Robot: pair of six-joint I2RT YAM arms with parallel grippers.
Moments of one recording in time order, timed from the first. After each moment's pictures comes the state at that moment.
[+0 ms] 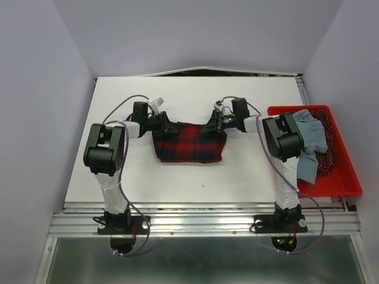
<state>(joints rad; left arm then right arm) -0.16 1.95 1.06 0.15 0.77 -0.46 0.29 2.23 1.35 0.15 -1.11 0.70</state>
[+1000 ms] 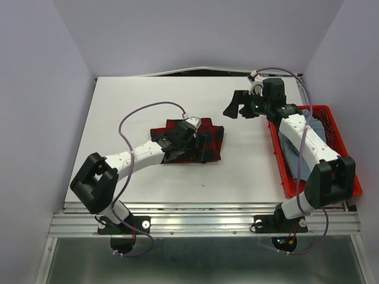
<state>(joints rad) -0.79 1.51 0.98 -0.30 -0.10 -0.42 0.22 1.50 1.29 -0.35 -0.48 0.26</state>
